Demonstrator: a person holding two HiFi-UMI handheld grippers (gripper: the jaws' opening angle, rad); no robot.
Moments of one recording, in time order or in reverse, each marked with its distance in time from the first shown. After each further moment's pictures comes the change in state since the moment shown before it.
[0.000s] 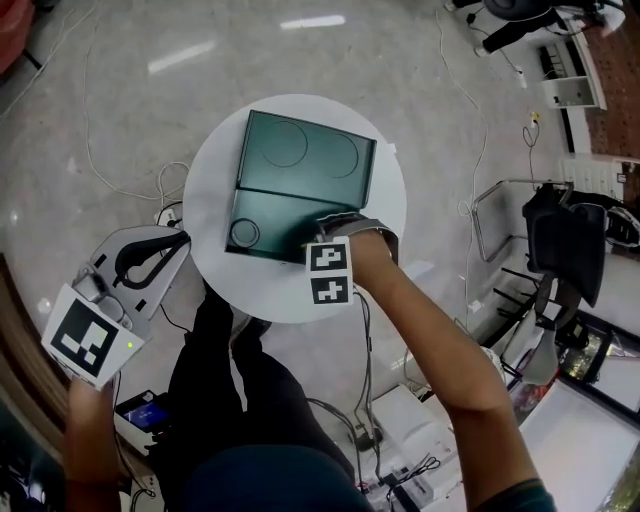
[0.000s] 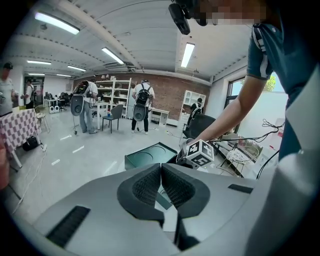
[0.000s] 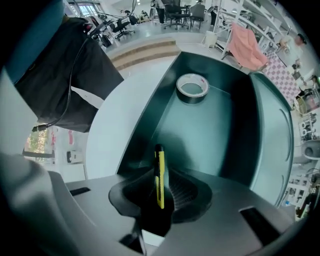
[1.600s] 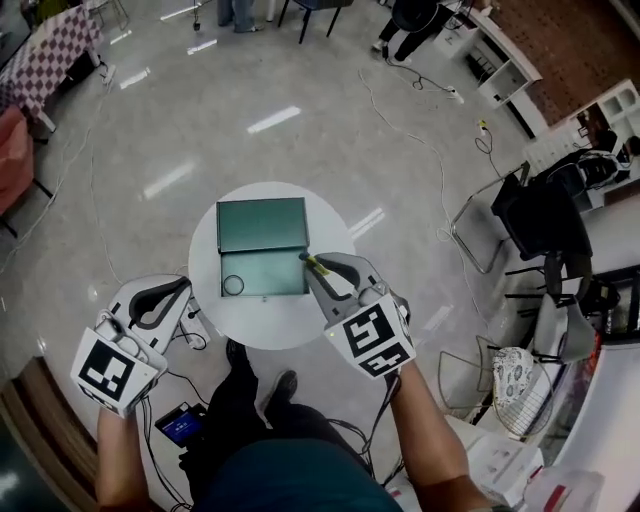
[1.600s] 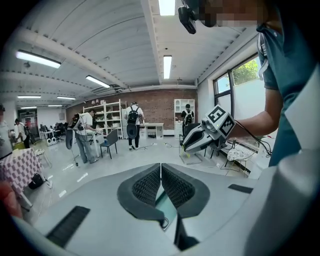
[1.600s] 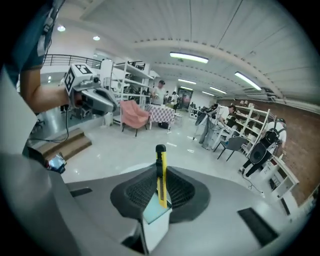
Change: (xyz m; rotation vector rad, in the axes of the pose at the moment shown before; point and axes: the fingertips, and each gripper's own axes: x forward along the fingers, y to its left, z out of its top) left arm -0.432 -0.506 0.314 0.243 -0.160 0.019; right arm -0.727 0.442 0.041 0.956 -0.746 -0.731
